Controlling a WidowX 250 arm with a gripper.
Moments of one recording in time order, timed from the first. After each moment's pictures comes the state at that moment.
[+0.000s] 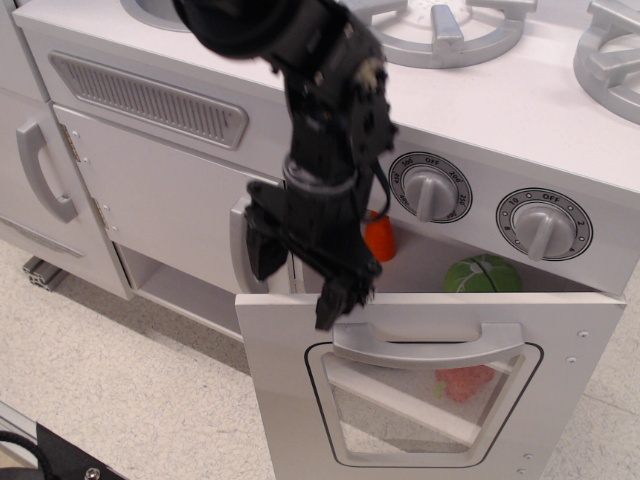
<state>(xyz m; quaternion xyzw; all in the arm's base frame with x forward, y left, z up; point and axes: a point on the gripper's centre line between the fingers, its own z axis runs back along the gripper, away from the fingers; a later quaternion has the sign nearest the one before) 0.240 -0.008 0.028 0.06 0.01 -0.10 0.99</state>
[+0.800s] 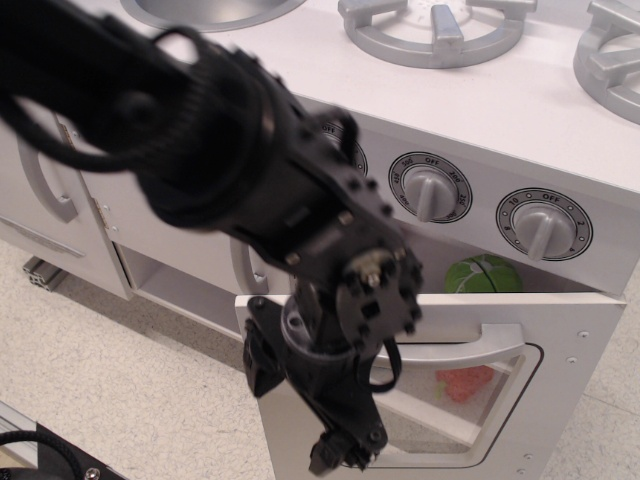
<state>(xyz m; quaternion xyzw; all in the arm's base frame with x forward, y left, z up) 0.168 -0.052 0.006 0.09 -0.01 -0.16 0.98</state>
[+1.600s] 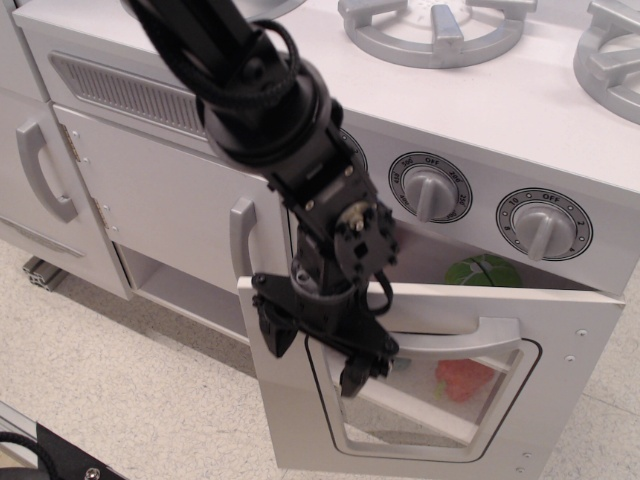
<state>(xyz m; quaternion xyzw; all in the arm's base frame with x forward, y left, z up) 0.231 -0.020 -0.027 0.05 -0.06 0.01 1.00</state>
